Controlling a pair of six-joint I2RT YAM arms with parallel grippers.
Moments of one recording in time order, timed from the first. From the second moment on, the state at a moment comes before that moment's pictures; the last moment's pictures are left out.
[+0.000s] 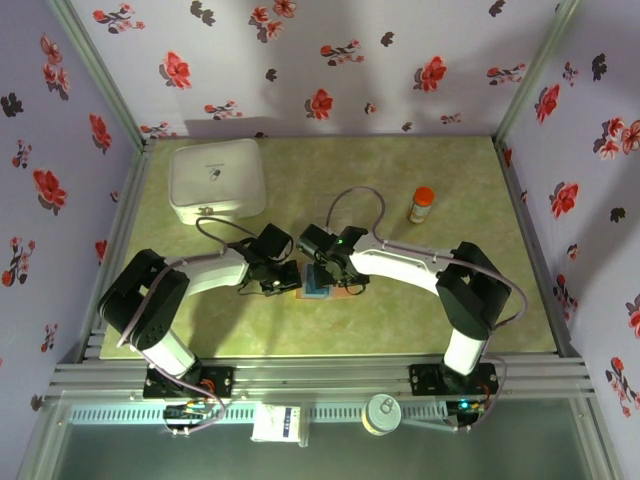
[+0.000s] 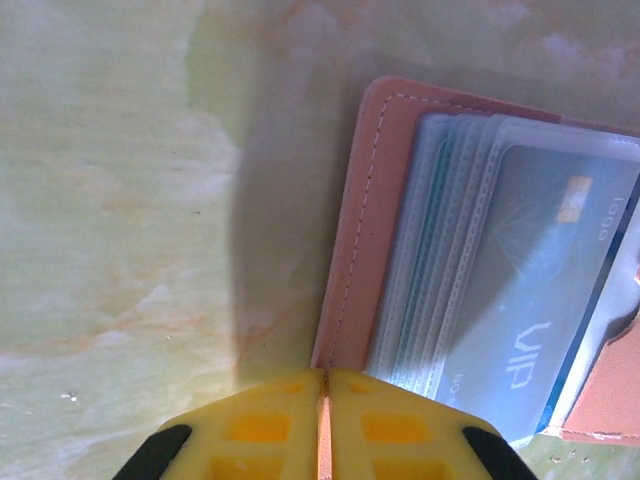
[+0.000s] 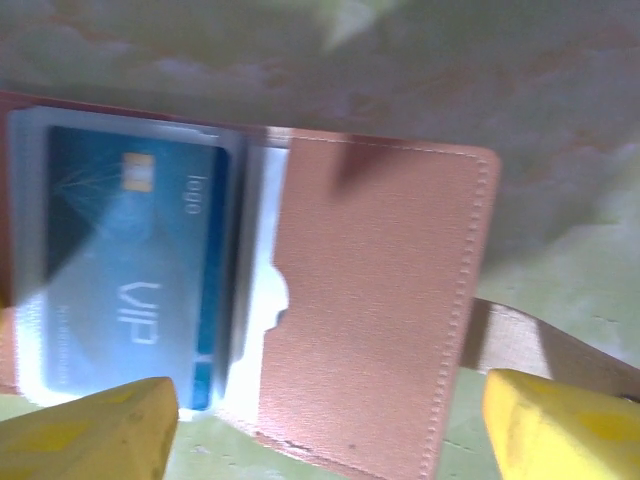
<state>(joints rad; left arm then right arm) -0.70 1.62 0.79 -0.32 0.27 -0.84 0.96 1.76 1.24 -0.91 0.23 0.82</state>
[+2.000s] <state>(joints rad) -0.70 1.55 0.92 -0.40 0.25 -0.83 0.84 1.68 1.07 -0.72 0.10 0.75</state>
